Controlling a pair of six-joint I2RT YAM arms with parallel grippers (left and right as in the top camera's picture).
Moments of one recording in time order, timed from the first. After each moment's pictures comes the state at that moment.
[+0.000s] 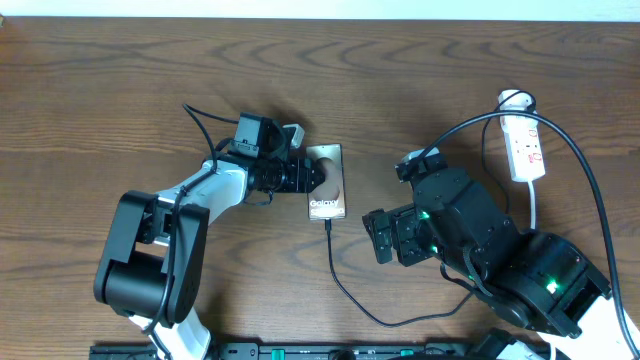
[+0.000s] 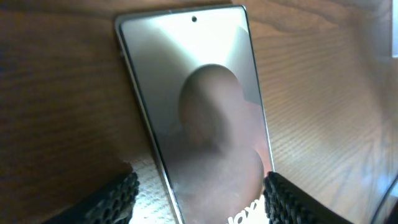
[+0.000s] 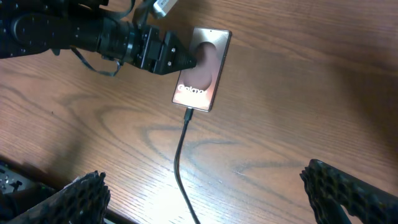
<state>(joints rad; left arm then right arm) -0.27 1.85 0.95 -0.20 0.57 -0.26 0.79 1.07 1.30 -1.11 0.11 0.44</state>
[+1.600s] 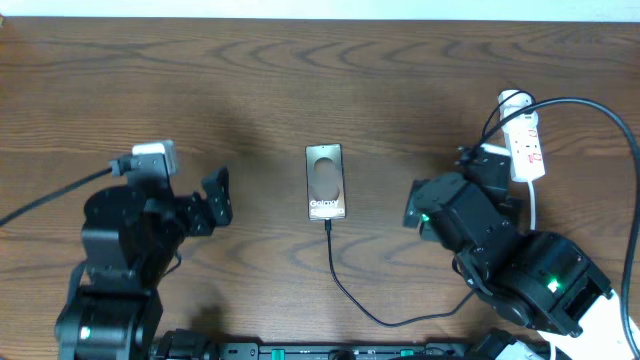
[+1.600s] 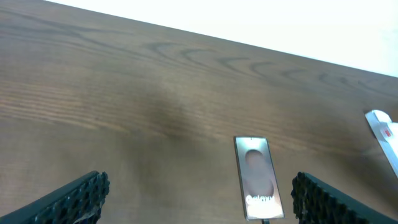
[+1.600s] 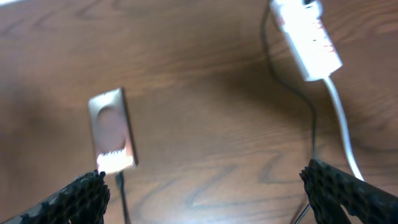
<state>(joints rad) -0.08 0.71 0.94 -0.76 0.10 -0.25 0.77 1.07 1.30 -1.23 0.54 0.84</state>
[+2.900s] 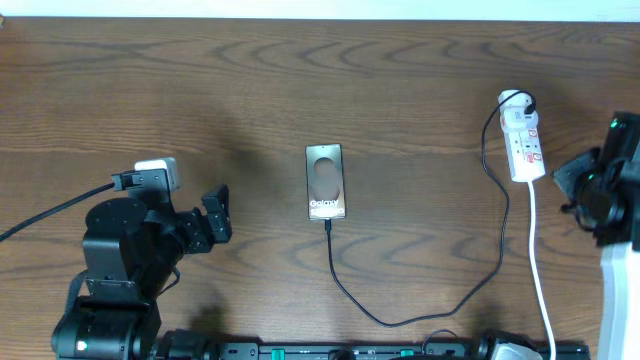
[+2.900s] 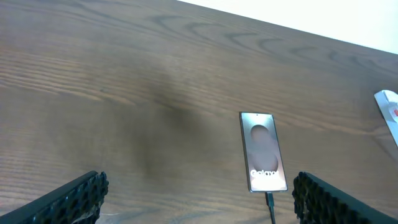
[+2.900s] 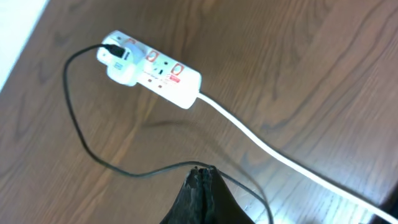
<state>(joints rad) -0.08 0.68 0.94 -0.87 0.10 -0.25 -0.25 1.18 1.31 -1.14 0.20 0.76</state>
